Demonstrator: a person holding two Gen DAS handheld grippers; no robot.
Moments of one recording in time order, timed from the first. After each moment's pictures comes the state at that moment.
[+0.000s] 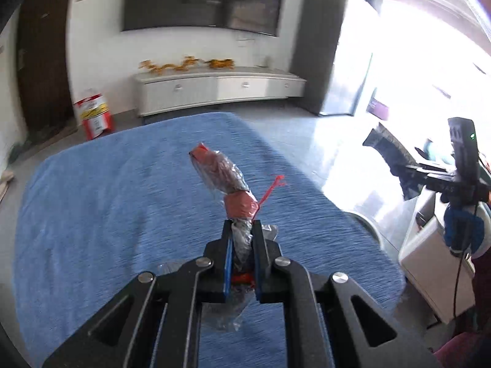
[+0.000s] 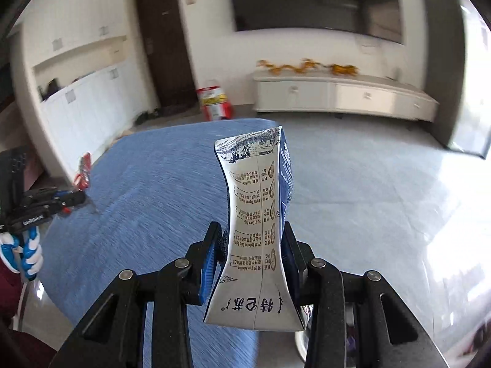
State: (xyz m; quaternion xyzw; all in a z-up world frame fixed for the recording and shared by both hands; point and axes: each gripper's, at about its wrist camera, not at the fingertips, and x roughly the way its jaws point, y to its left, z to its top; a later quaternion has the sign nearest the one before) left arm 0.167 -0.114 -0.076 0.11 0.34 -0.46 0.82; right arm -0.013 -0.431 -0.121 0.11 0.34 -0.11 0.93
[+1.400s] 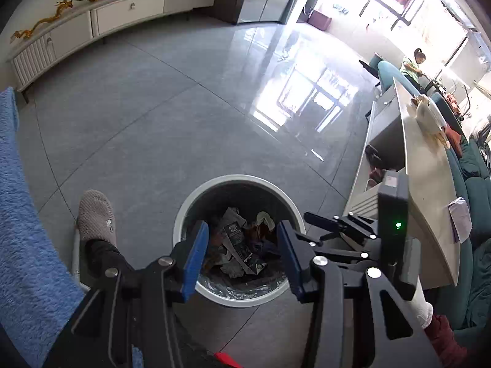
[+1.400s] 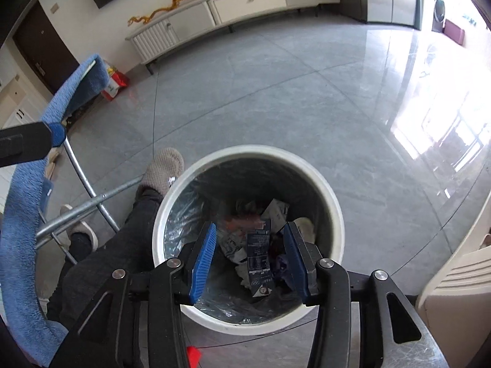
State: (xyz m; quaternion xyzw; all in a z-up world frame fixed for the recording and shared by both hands) left arm 0.052 -0.472 -0.176 0.22 0.48 -0.55 0.65; right arm -0.101 -0.587 -0.314 0.26 0.44 -0.24 0.82
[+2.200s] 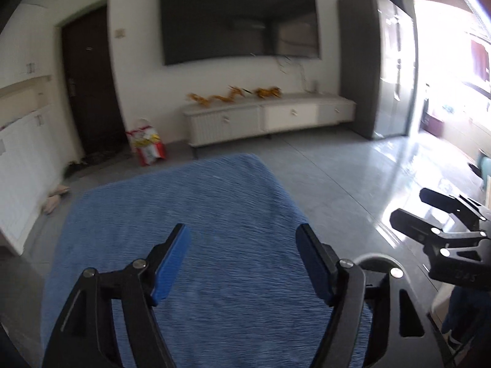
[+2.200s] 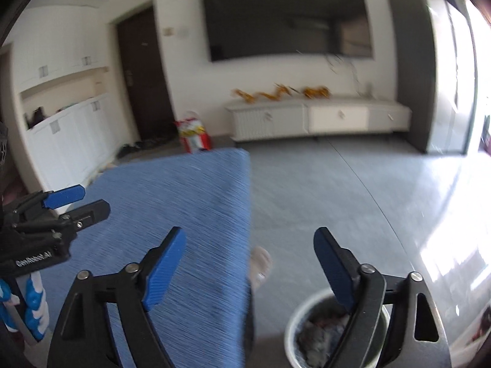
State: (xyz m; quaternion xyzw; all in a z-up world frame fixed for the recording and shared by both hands) left arm 0.108 -0.185 -0.020 0.12 0.25 -0.28 0.92; right arm 0.003 -0.397 -0.077 0.09 0.26 -0.12 0.95
